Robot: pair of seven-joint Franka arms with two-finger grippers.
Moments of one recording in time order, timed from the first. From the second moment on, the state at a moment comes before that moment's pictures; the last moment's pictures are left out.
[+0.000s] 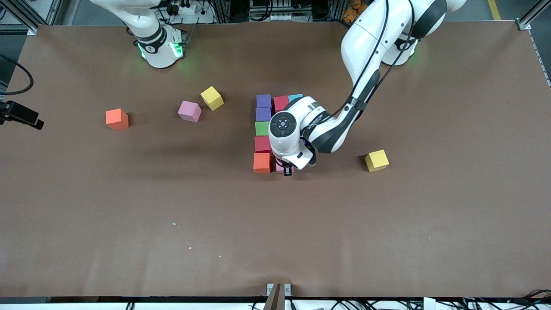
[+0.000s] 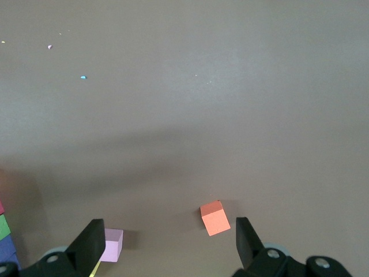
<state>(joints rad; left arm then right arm) -0.63 0.86 -0.19 -1.37 0.20 2.18 -2.50 -0.04 0.11 -0.08 -1.42 -0.02 1.51 0.03</state>
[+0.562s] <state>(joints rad) -0.64 0.85 -0.19 -1.40 0.21 2.26 -2.50 -0.02 0.14 -0.06 -1.42 -0.02 1.57 0.03</state>
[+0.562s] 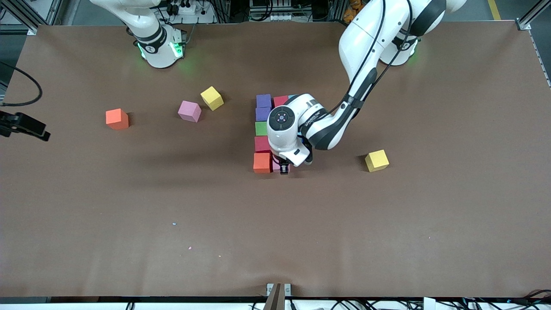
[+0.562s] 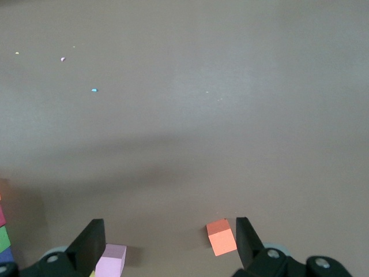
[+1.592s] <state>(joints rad) -0.66 0.78 -0.18 -1.46 0.21 2.27 -2.46 -0.08 0.14 -0.08 -1.40 -0.02 1.56 0.03</state>
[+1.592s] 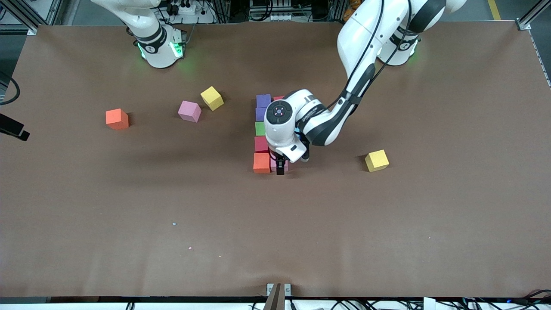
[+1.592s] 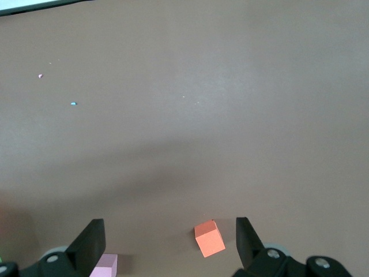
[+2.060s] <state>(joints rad) -0.59 0.57 -0.18 -1.64 0.21 2.27 -2.33 -0.08 0.14 -0.08 -1.40 -0.02 1.55 0.03</state>
